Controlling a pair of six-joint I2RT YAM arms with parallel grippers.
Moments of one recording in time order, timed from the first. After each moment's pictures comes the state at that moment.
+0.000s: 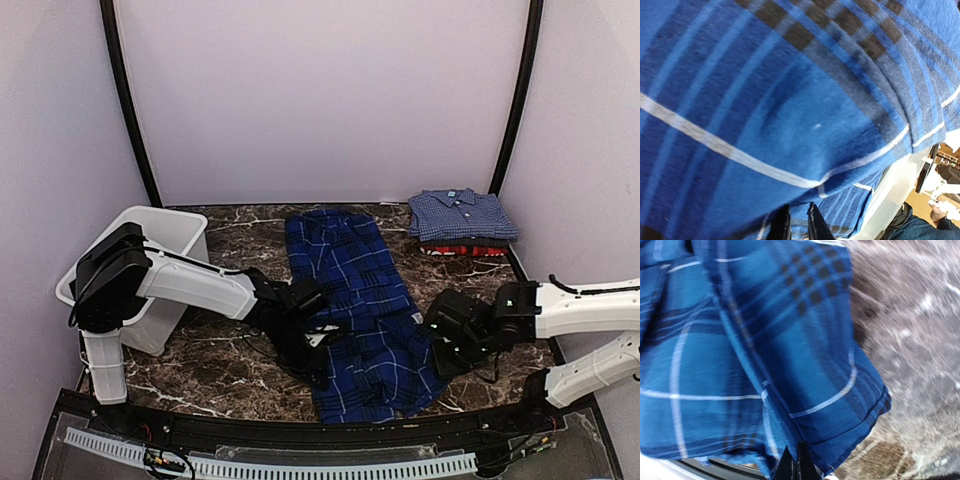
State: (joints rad) left arm -1.04 1.96 1.20 -0.52 0.57 -0.45; right arm 1.09 1.15 0.69 -0.85 0.16 0.89
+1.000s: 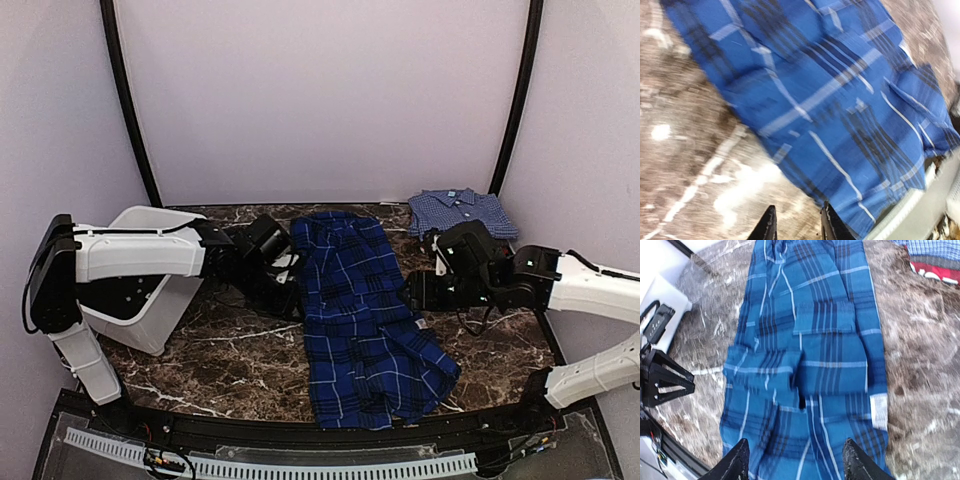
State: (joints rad) left arm -0.88 1.71 1.24 -0.63 0.25 -0.51; right arm 0.95 1.10 0.88 -0.60 0.22 0.74
